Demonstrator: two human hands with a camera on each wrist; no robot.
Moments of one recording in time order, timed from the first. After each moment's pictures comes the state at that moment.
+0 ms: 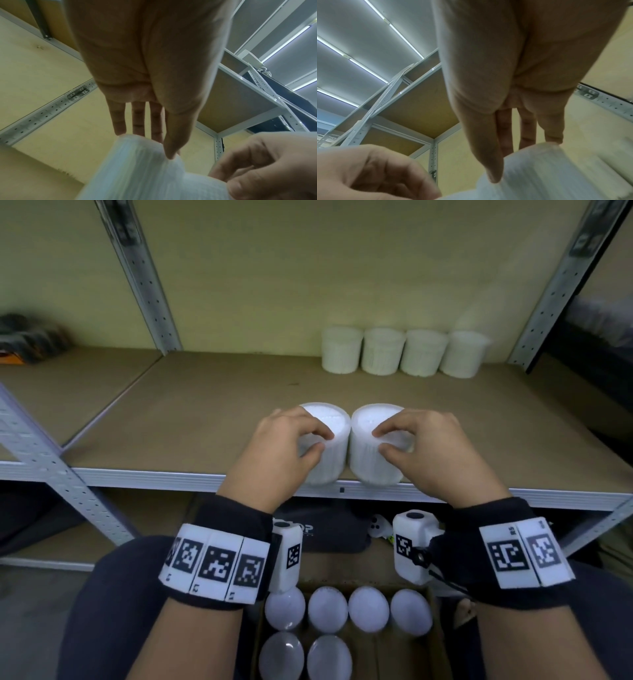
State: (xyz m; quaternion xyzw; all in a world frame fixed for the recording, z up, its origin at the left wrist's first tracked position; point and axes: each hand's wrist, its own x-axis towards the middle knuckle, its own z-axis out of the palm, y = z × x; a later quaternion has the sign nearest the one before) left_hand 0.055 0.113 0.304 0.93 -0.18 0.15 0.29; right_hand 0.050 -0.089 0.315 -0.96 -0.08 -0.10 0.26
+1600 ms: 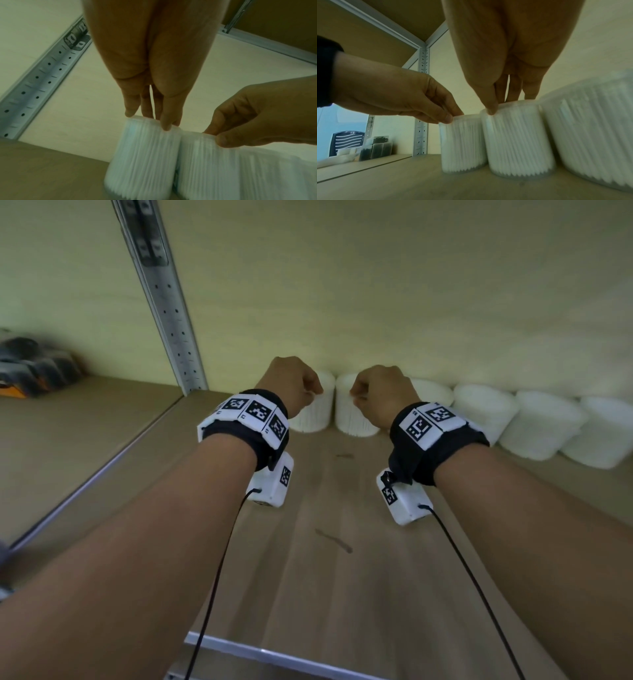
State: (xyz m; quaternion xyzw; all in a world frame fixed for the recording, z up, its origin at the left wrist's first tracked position) left_hand 0.368 0.196 0.319 0.96 -0.08 0.11 0.24; right_hand 0.369 0.026 0.318 -0.97 -0.13 -0.09 0.19
